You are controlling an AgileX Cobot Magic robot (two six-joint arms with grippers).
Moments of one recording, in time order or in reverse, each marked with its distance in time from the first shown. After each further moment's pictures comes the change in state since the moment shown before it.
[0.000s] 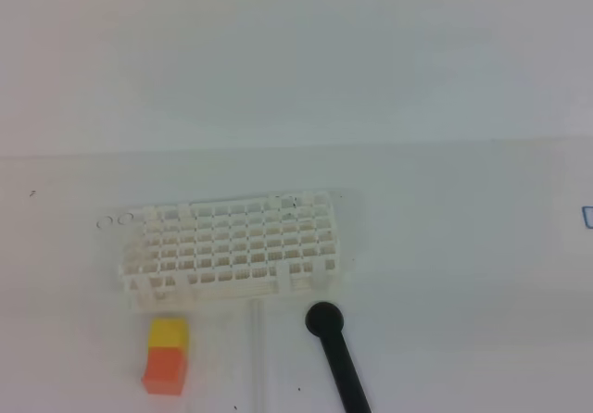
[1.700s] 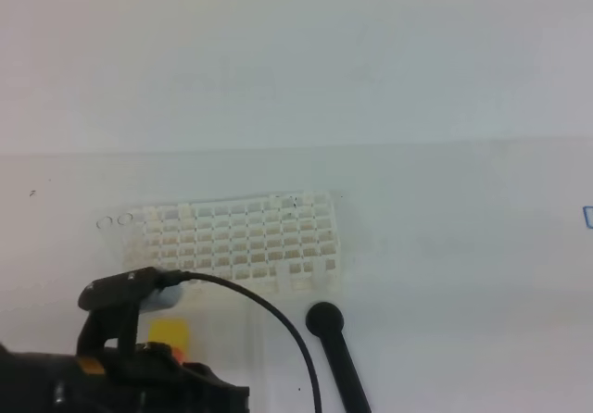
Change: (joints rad) left arm -0.442 1.050 -0.241 -1.048 0.481 0.885; right arm 0.000 0.364 -0.353 0.280 0.707 -0.203
